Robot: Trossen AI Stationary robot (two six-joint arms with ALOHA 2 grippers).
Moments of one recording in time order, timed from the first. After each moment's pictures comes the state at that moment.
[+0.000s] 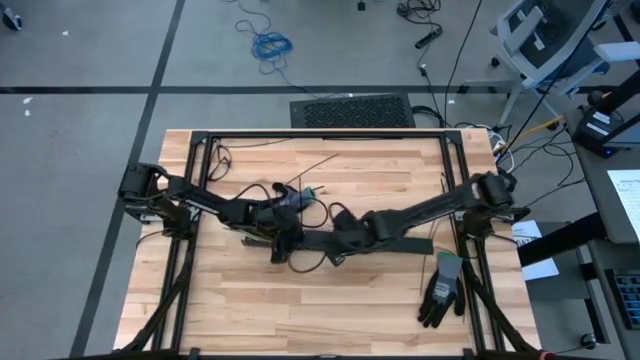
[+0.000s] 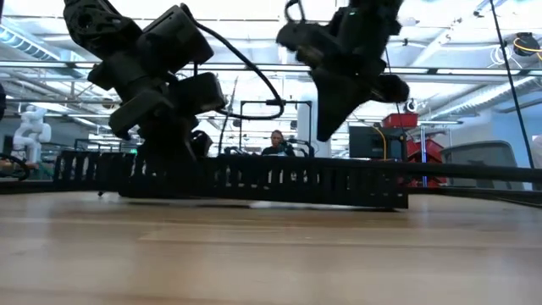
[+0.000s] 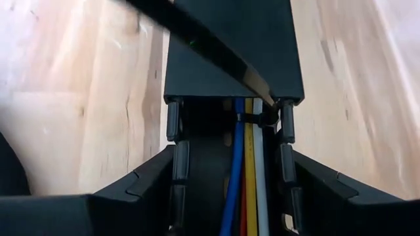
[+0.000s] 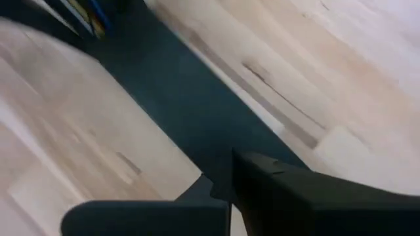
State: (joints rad) left arm -0.05 1.58 0.65 0.08 0.10 -0.04; right arm 0.24 1.84 1.38 -0.78 0.30 1.07
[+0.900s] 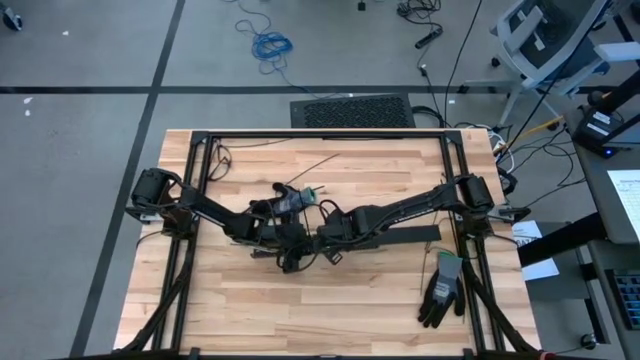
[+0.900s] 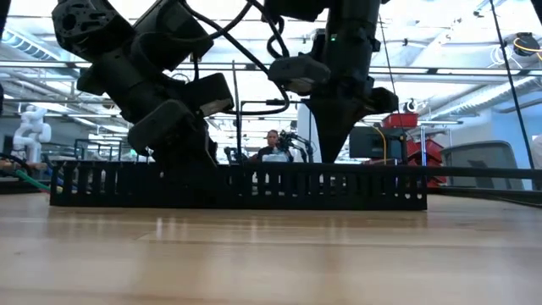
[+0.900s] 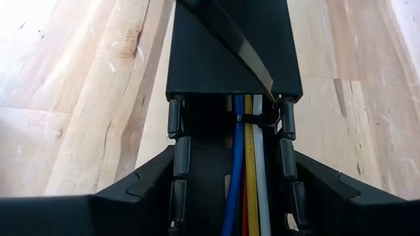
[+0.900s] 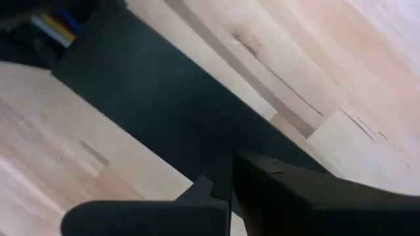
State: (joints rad) left arm -0.18 1.71 0.67 0.24 -0.13 -0.21; right arm 0.17 1.98 1.52 -0.95 0.16 1.00
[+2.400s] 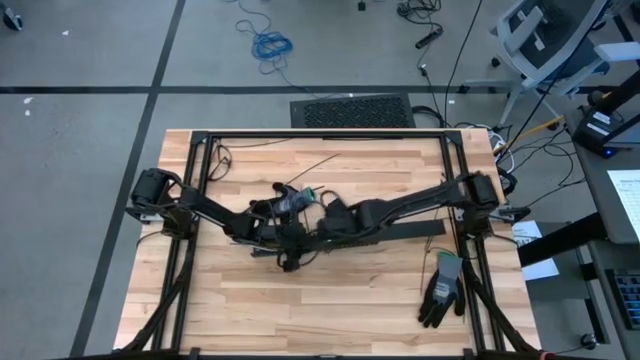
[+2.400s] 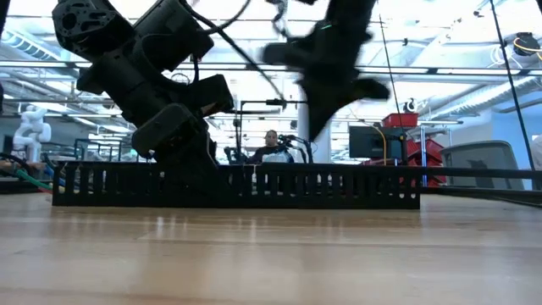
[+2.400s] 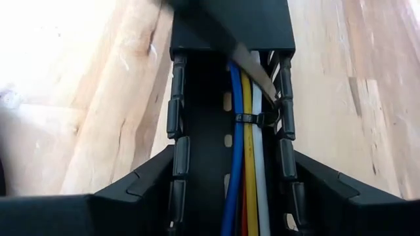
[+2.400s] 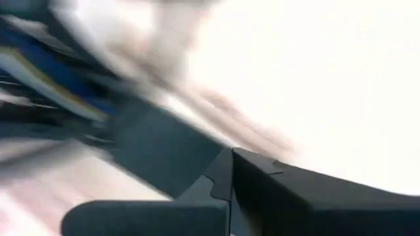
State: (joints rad) left arm -0.18 1.72 0.67 0.23 -0.16 -0.21; right arm 0.16 1.93 1.51 -0.90 0.29 1.09
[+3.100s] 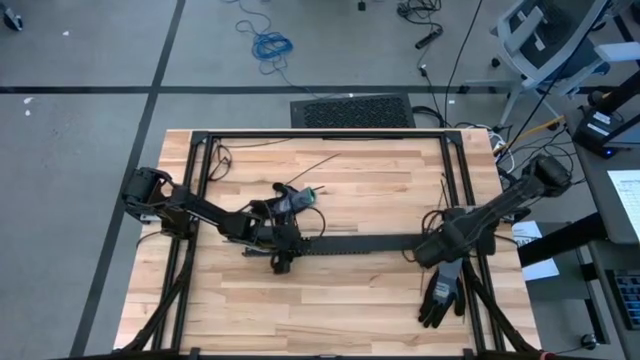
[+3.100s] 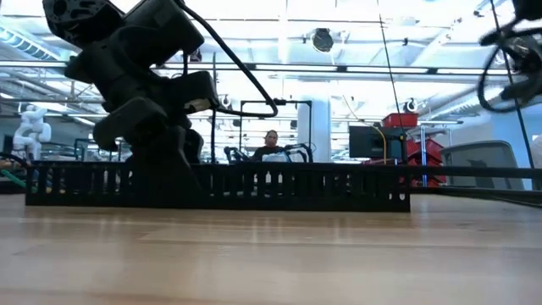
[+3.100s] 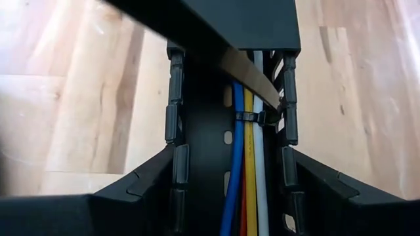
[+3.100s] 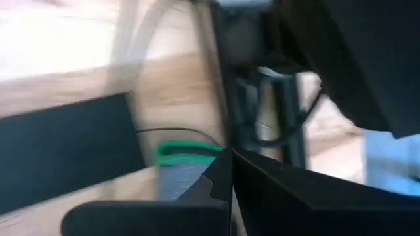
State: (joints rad) left arm -0.21 1.71 0.66 0.06 -0.09 -0.18; right arm 0.54 1.30 0.84 -1.51 -0.08 2.27
